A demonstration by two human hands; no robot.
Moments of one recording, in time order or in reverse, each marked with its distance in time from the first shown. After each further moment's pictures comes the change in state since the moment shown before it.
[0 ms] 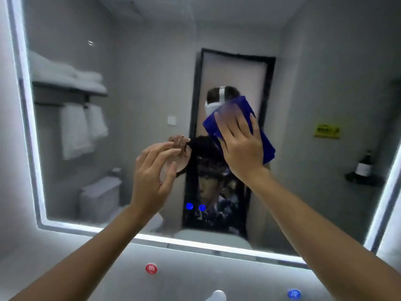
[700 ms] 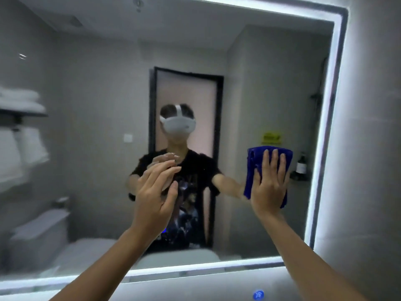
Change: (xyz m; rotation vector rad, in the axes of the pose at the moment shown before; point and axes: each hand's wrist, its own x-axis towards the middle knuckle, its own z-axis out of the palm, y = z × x) left_hand 0.012 0.059 0.065 -0.332 -0.068 0.016; right_hand -0.123 0.116 -0.053 -0.121 0.017 0.634
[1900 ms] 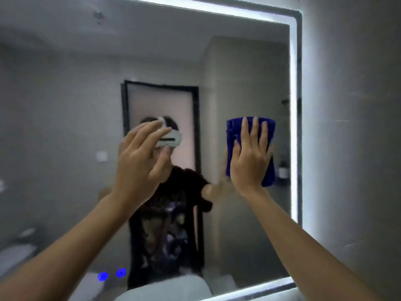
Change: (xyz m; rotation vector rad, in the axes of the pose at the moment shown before) left_hand 0.117 0.020 0.048 0.169 0.004 0.222; right_hand 0.103 -0.014 0.013 -0.027 0.016 0.016
